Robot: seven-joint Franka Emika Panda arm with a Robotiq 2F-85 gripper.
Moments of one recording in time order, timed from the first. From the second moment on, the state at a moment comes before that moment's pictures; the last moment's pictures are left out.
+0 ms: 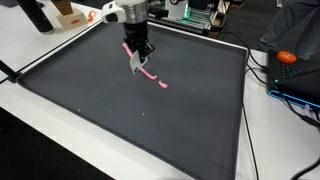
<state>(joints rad) 0.06 0.37 0.06 -2.11 -0.04 2.45 0.30</state>
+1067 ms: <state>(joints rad) 0.07 0.42 0.05 -2.11 0.03 2.64 0.22</state>
